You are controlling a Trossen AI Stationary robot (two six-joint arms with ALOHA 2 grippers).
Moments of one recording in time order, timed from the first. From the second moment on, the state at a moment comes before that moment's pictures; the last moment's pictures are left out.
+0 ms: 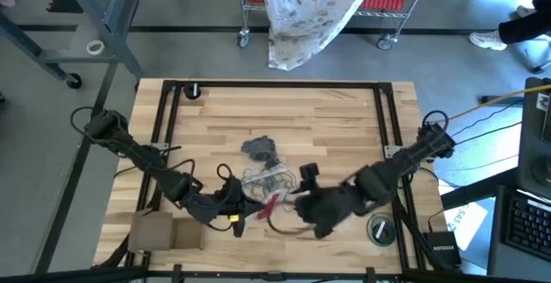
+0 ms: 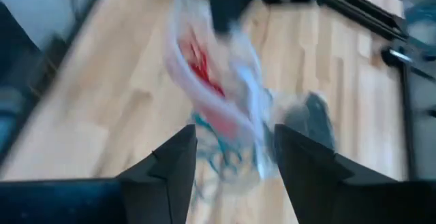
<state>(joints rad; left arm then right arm) -0.63 1.52 0.99 0.18 -0.63 -0.87 0.60 1.74 1.78 -1.05 0.44 0.09</state>
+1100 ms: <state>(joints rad) -0.67 1.52 0.99 0.02 -0.54 -0.86 0.58 1.74 1.45 -0.55 0.32 0.05</state>
